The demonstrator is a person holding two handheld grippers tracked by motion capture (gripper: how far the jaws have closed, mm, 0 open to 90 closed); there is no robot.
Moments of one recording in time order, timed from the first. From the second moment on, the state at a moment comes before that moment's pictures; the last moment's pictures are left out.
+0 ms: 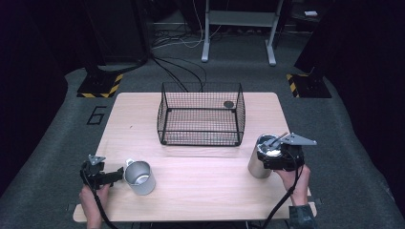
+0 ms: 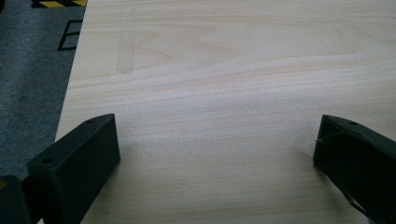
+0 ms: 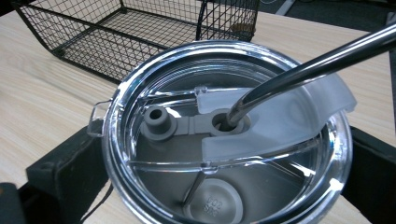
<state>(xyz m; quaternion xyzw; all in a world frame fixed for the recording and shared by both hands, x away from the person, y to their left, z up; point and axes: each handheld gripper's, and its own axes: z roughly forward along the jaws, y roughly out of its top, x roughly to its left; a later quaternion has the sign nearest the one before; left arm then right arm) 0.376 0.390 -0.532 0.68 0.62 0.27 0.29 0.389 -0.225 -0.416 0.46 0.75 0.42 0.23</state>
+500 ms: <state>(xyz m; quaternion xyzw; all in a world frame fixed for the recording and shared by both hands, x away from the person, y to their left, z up) 0.376 0.390 -0.532 0.68 0.62 0.27 0.29 0.388 -0.223 -0.418 0.45 0.75 0.42 0.25</state>
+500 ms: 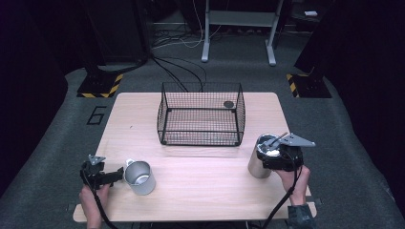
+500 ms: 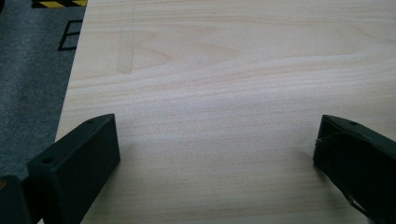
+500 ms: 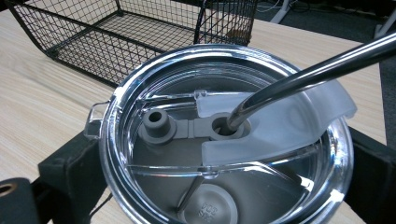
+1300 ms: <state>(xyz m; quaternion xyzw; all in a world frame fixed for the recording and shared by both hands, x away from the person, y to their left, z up) 0.376 0.390 -0.532 0.68 0.62 0.27 0.29 0.383 -0.223 -0.407 0.44 0.75 0.41 0.25</state>
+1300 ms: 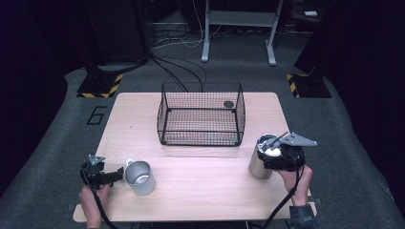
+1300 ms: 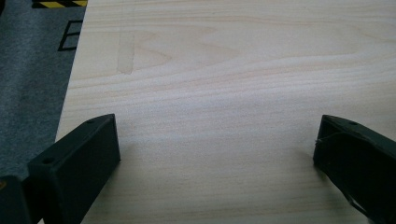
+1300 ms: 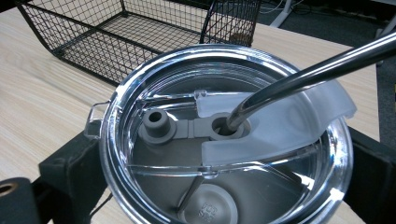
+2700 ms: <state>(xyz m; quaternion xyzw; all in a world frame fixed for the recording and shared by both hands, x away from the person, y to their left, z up) 0.376 0.390 -0.532 0.68 0.62 0.27 0.29 0.388 -0.185 -0.375 0.39 0.79 0.43 0.23</state>
